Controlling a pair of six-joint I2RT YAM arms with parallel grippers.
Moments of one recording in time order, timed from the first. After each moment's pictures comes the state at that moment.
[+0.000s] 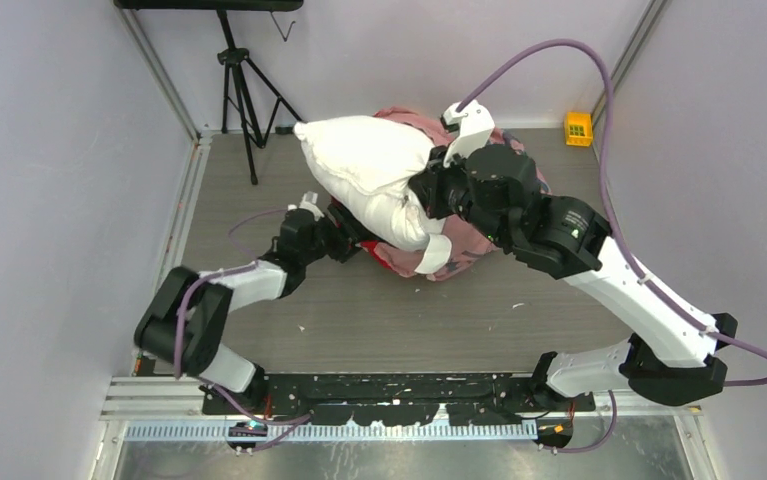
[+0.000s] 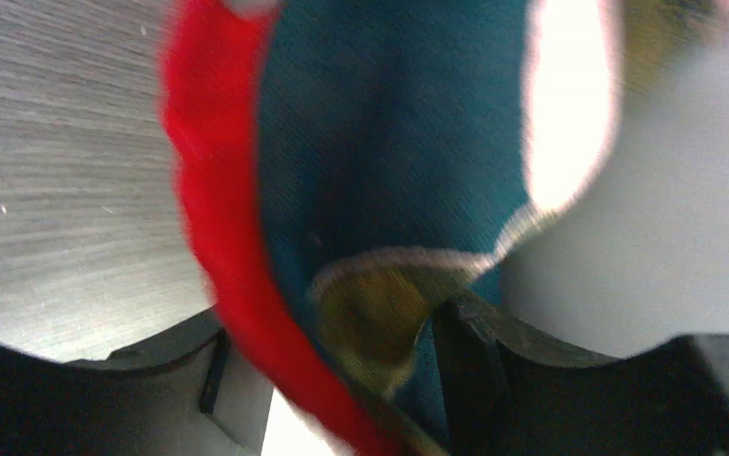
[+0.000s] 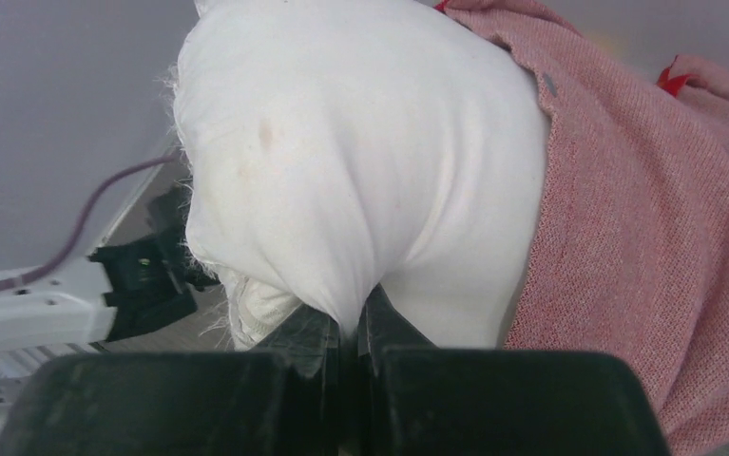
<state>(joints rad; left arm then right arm) -0.42 1.45 0.59 0.49 0.31 -1.19 1.00 1.28 1.72 -0.72 0.43 0.33</state>
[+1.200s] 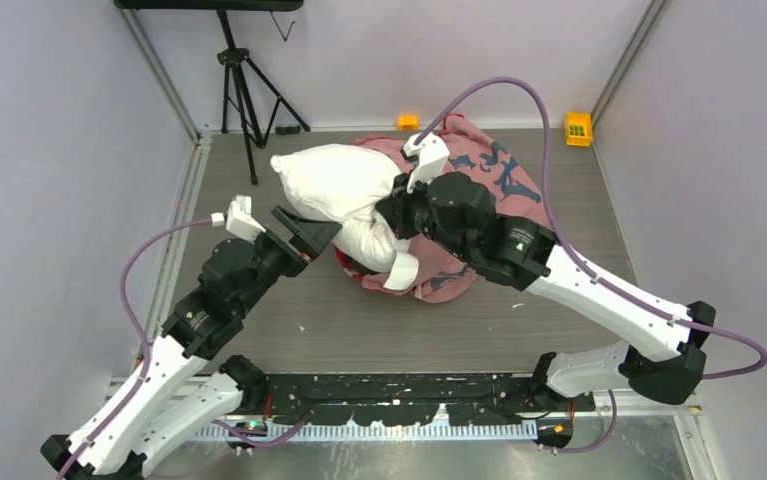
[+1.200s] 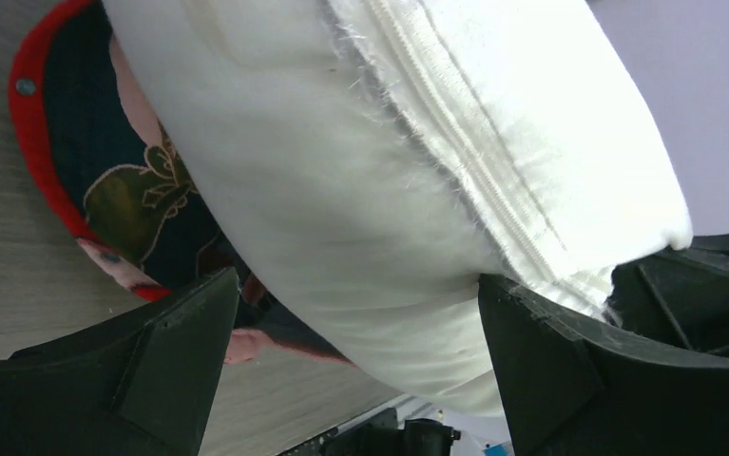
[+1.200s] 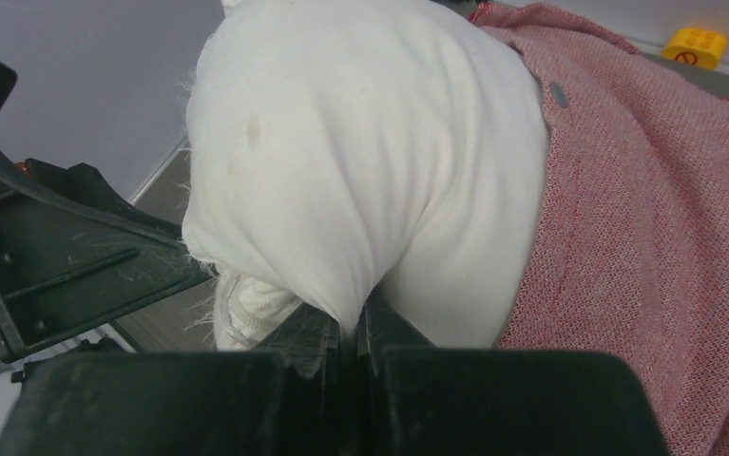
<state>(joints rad) -0.64 0.64 0.78 -0.32 -0.17 -1.05 1.02 1.29 1.48 -0.45 0.36 0.32</state>
